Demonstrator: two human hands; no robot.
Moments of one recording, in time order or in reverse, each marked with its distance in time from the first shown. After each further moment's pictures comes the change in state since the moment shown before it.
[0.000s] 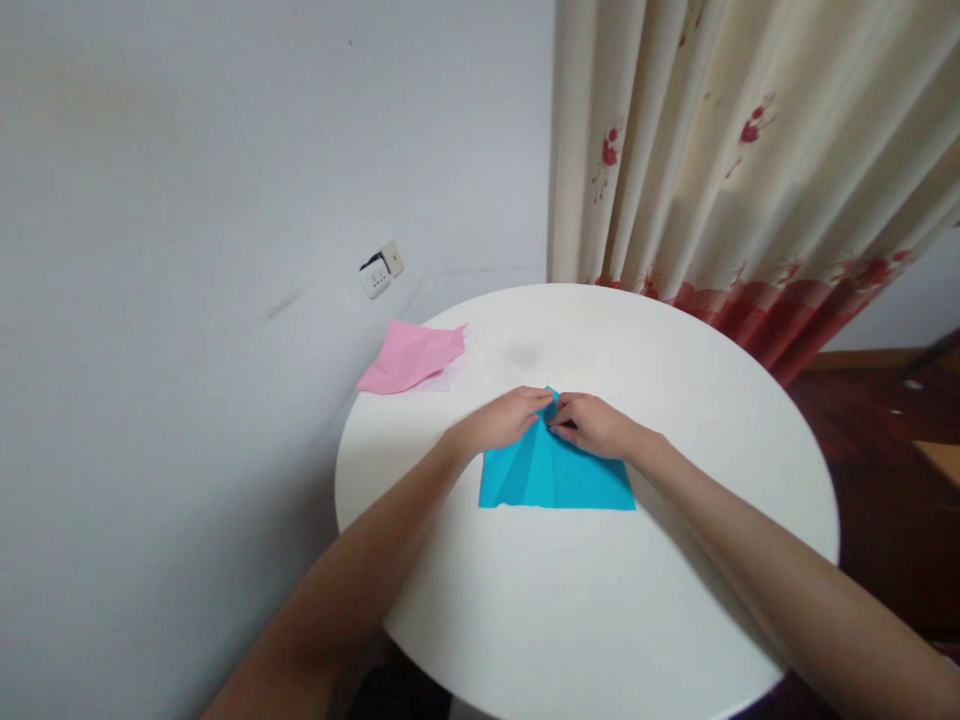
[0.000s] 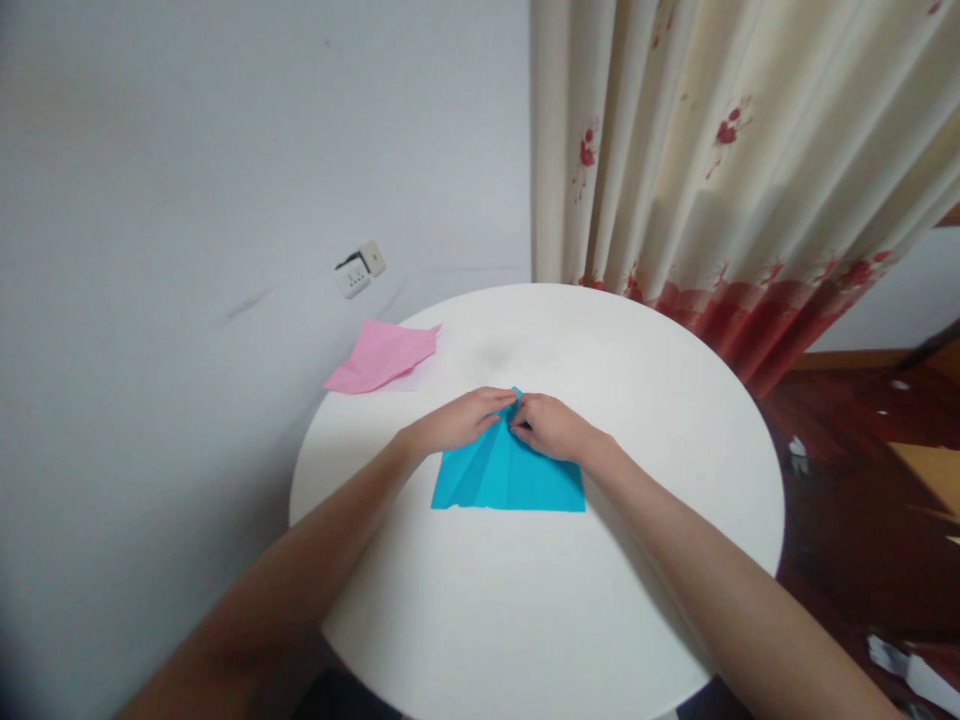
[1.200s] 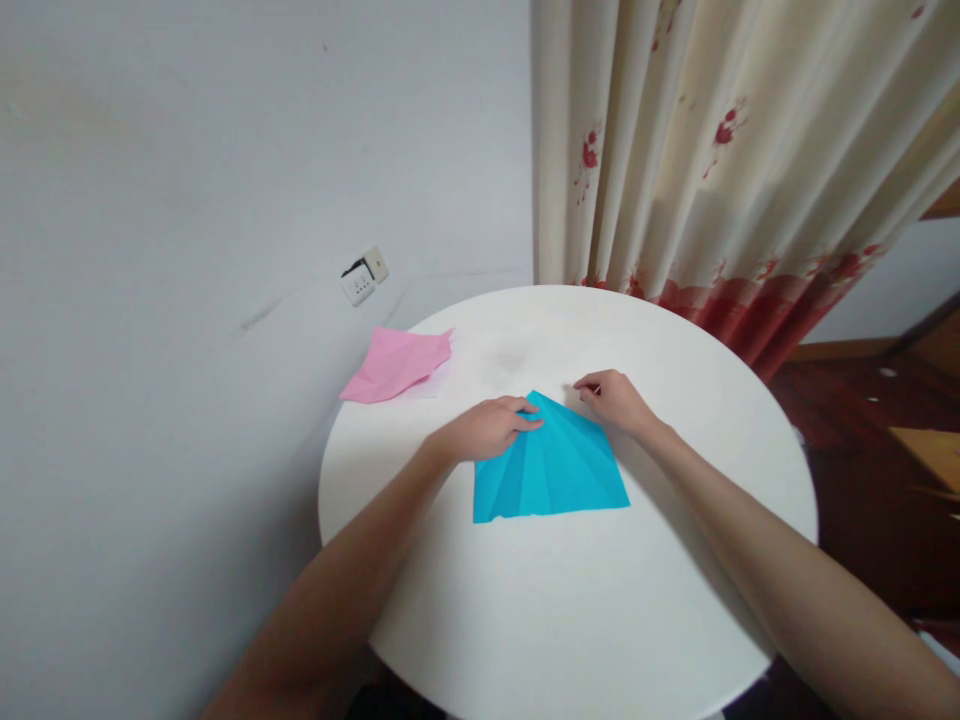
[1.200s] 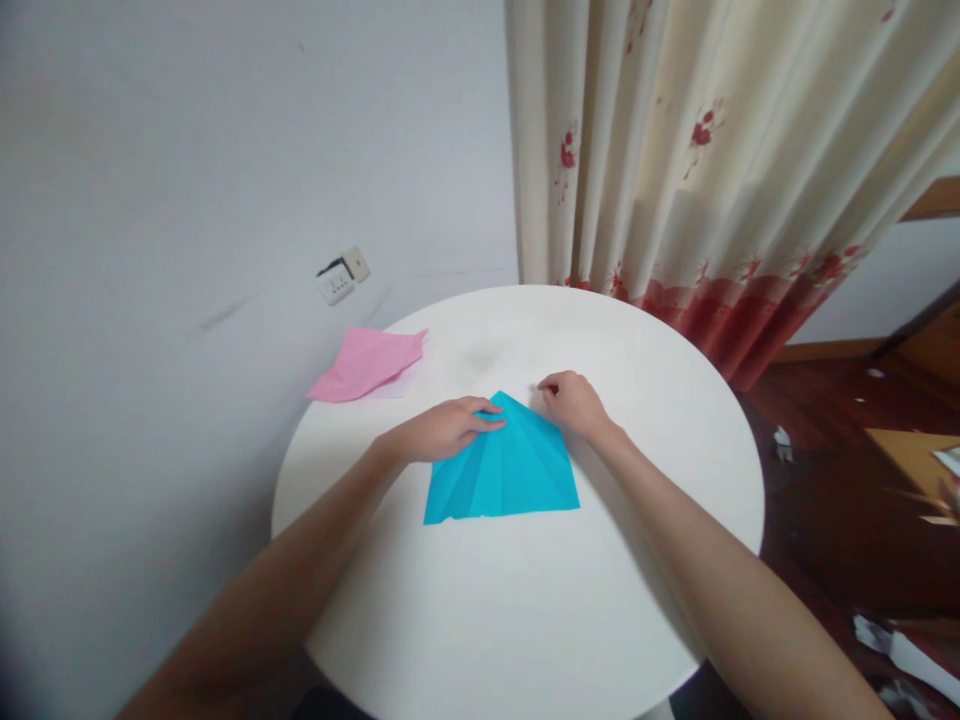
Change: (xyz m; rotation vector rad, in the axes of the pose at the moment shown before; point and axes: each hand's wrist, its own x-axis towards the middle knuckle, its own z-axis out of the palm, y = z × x) left_hand -0.008 0.002 -0.011 0.174 -0.198 0.059; right_hand -0.017 0.046 -0.014 0.014 0.314 0.607
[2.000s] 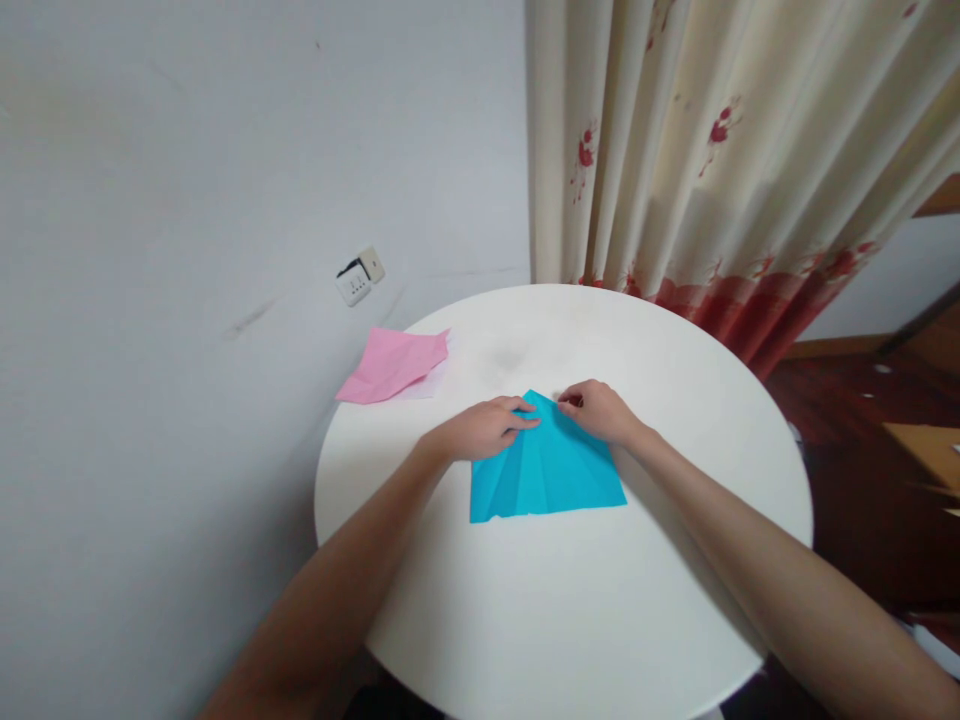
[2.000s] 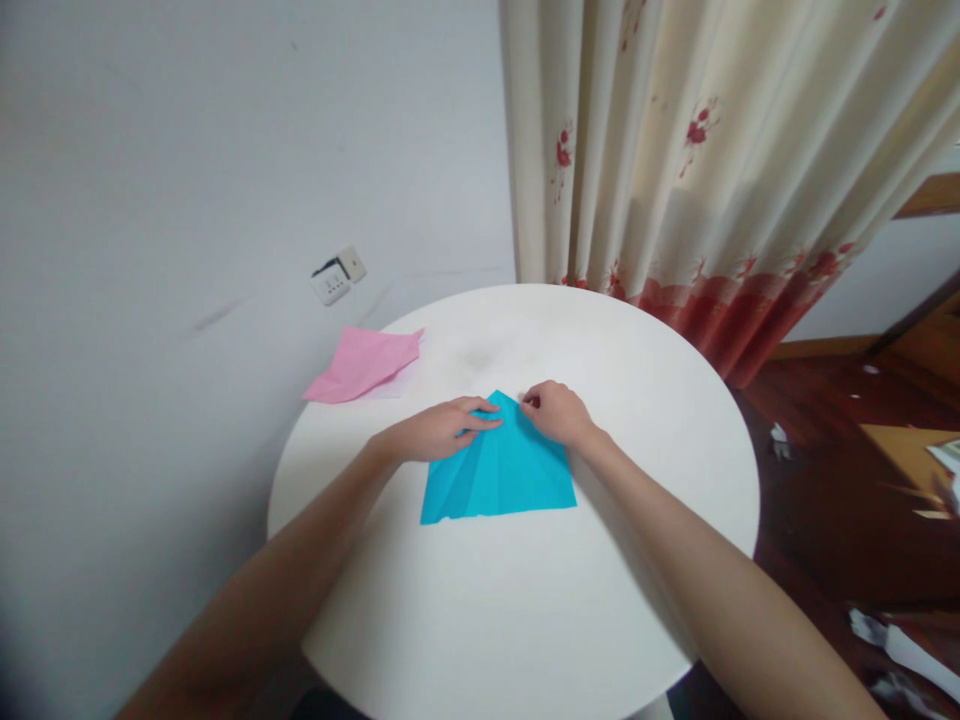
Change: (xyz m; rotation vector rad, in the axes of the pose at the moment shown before) left_hand -0.002 0.002 -0.001 -0.037 0.005 -0.006; right_hand -0.012 -0.022 0.007 -0.032 -0.120 0.020
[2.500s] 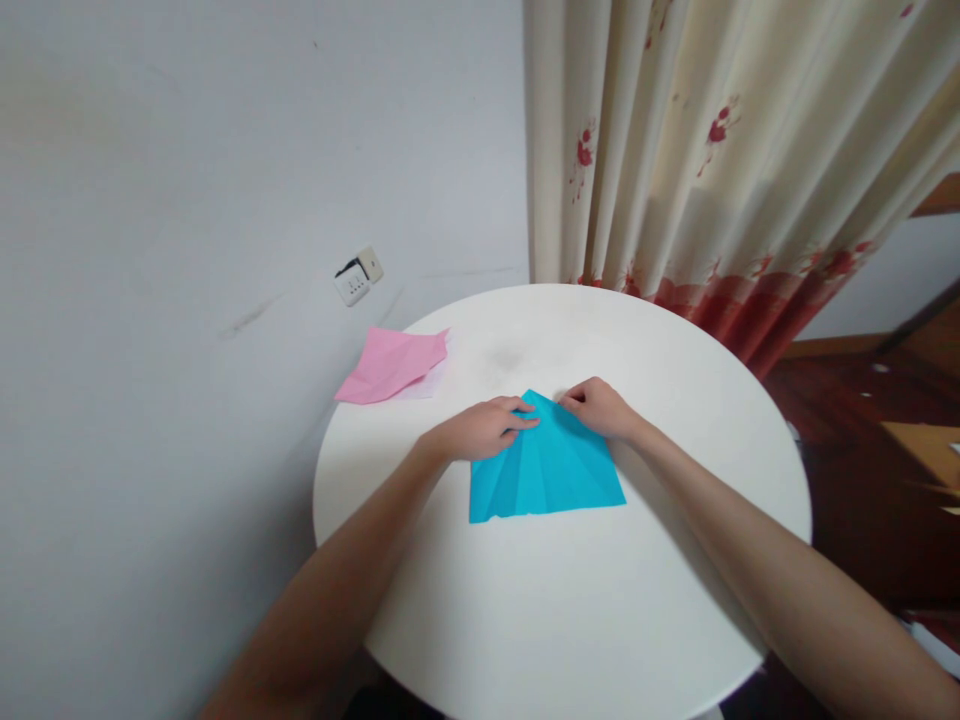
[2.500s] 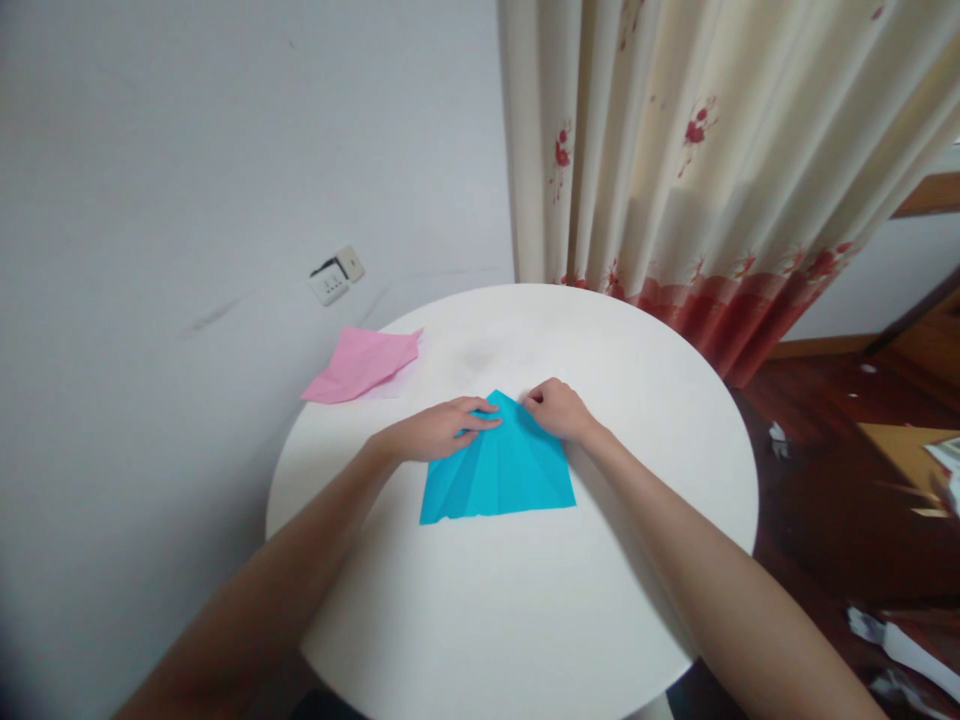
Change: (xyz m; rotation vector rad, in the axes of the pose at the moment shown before) left_hand 0.001 0.000 0.000 0.008 -0.012 0.008; right_hand 0.005 0.009 0.001 0.131 -0.040 -0.012
